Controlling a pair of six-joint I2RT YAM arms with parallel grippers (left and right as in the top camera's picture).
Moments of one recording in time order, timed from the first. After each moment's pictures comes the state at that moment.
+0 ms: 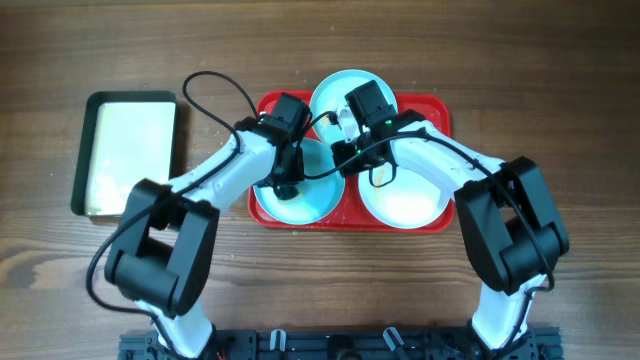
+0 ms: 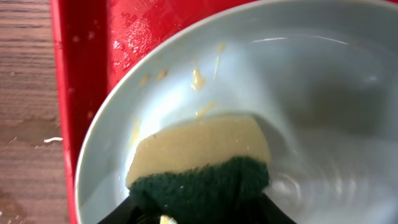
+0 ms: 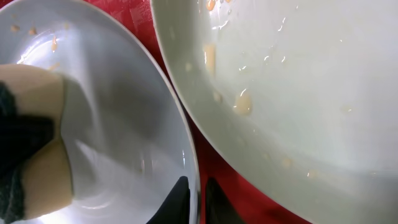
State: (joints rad) left arm -0.44 1.86 1.17 -0.72 -0.08 -0.50; right arm 0.48 1.99 1.26 -0.51 -0.31 0.13
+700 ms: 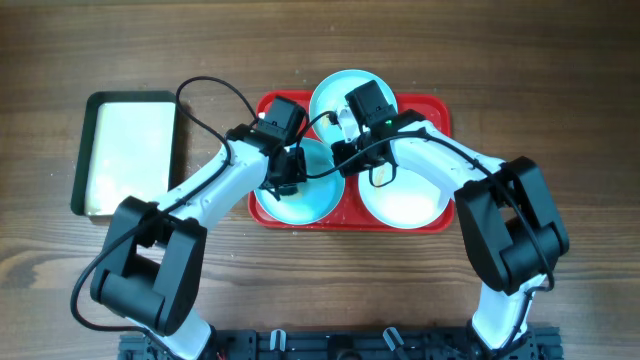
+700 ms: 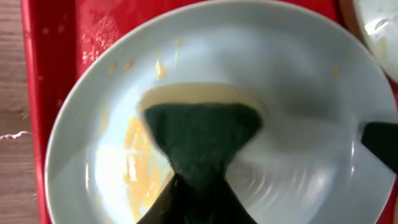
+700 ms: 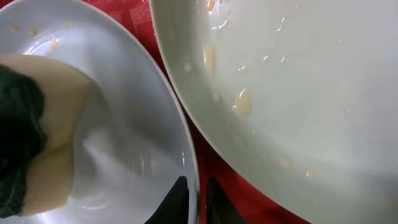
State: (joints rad) left arm -0.44 1.79 1.11 -0.65 0.01 -0.53; right arm 0.48 1.99 1.26 -0.51 -0.31 0.13
